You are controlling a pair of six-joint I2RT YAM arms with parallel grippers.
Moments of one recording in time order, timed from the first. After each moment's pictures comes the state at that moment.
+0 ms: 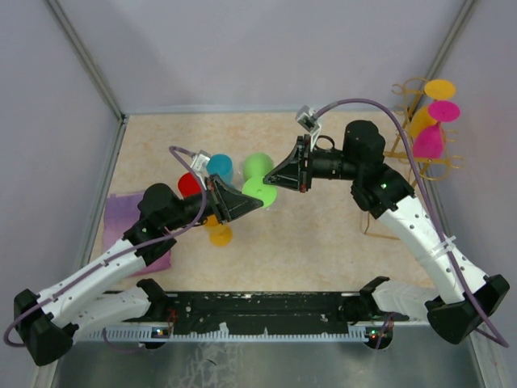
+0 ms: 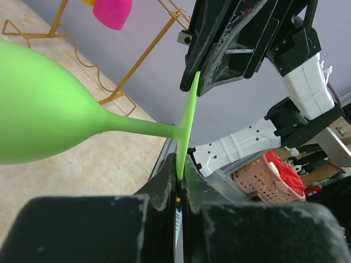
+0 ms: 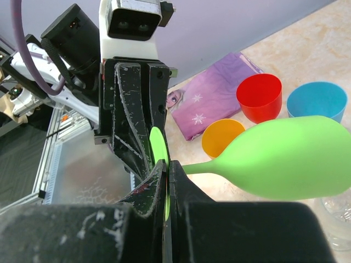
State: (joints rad) left arm -0.79 0.90 0.73 0.35 0.43 -0.79; right arm 0.57 1.13 1.27 -0.26 -0.84 0.34
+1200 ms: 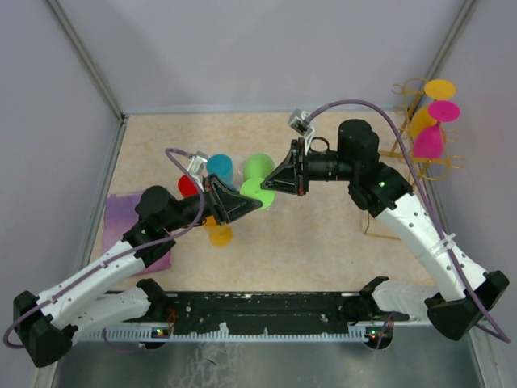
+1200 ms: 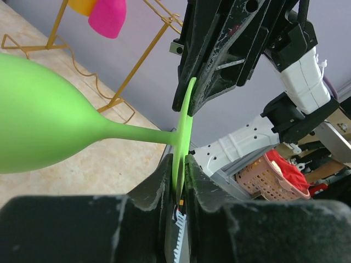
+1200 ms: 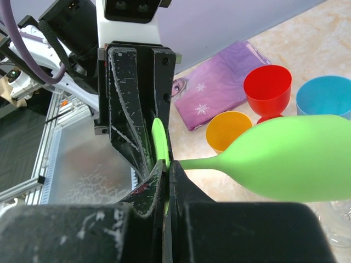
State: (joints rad) left arm -0.79 0.89 0.71 0.38 0.43 -0.77; right arm 0.61 1.15 1.31 -0.34 -0.84 0.27
